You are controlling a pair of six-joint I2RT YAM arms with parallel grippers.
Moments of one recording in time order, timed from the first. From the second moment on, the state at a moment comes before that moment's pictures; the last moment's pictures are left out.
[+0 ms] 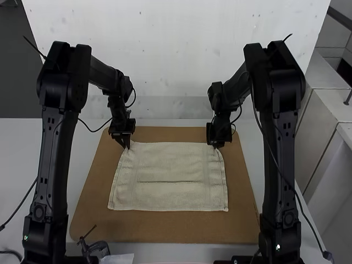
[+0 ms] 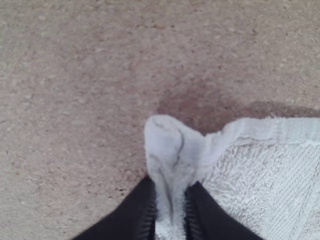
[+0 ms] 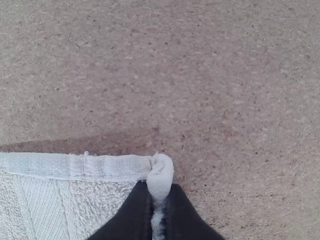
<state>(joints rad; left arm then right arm) -0.20 2.29 1.64 -0.86 0.05 -0.16 0.26 2.12 1.25 -0.42 0.11 0.25</state>
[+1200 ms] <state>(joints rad) -0.19 2.05 1.68 -0.86 0.08 -0.24 0.24 1.87 1.29 -0.31 0.15 0.27</state>
